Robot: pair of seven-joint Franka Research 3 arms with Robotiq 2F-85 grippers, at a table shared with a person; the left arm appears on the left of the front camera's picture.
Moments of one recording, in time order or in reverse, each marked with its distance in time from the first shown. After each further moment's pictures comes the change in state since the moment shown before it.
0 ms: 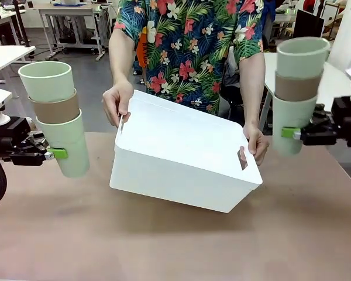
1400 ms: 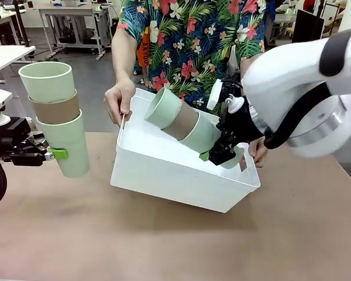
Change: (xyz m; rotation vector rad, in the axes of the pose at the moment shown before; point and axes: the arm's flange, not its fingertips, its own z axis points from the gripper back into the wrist) left arm -0.001 0.000 0.000 0.000 0.000 0.002; right arm 0.037 0.075 -0.213 -0.152 0.653 0.155
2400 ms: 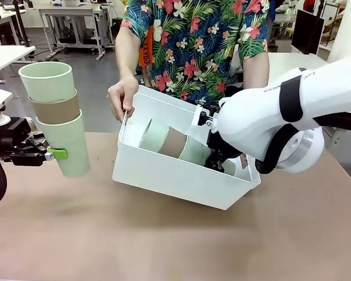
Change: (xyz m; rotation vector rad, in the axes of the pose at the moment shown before) left arm 0.000 0.000 0.000 0.000 0.000 0.000; right arm -0.007 0.009 -0.043 0.037 0.146 0.000
